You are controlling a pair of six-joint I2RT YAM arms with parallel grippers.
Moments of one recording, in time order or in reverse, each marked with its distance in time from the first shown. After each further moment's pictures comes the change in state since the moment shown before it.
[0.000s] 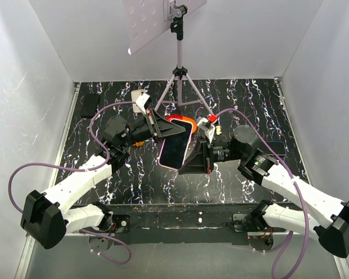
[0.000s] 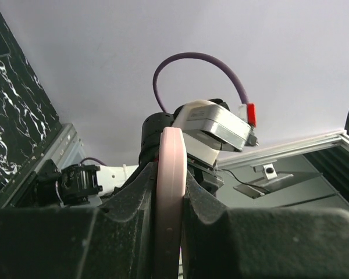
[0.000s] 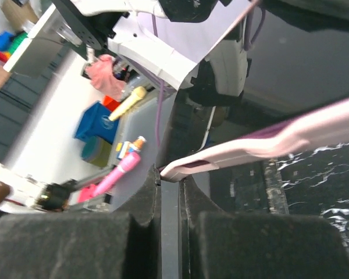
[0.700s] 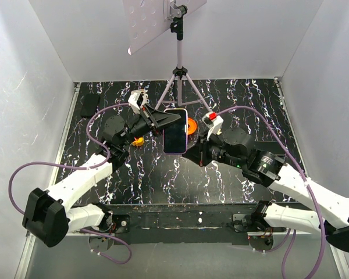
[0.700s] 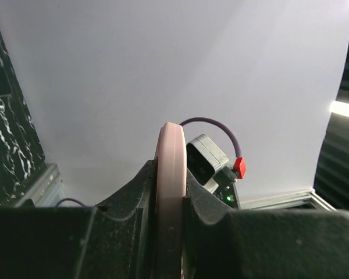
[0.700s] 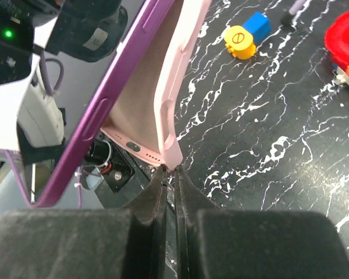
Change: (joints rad) left arm 0.036 0.021 -0.021 0.071 -0.119 -0.166; right arm 0.178 -0.028 0.193 -0.541 0.827 -0.270
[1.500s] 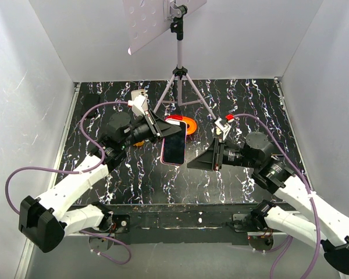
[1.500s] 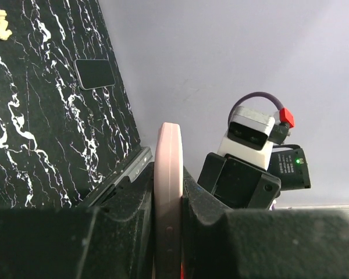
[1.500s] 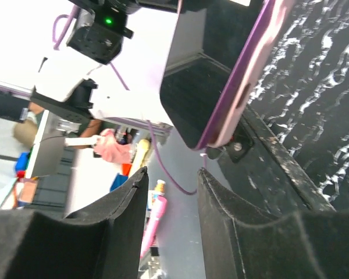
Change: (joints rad) left arm -0.030 -0.048 0.095 -0.461 -0.067 0.447; right arm -0.216 -0.182 -0.218 0.204 -0.524 0.488
